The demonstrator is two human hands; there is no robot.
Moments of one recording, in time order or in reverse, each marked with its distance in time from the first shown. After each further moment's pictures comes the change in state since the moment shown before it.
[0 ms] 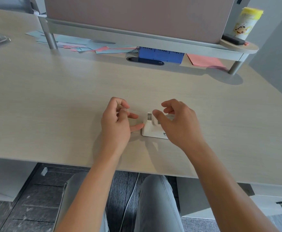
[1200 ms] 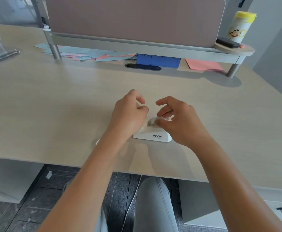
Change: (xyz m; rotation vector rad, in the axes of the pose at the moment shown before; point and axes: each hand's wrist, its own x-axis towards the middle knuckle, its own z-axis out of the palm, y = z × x) left_hand 0.005 0.058 0.045 0.605 -0.225 0.011; right_hand 0.011 0.024 -0.044 0.120 -0.206 -0.168
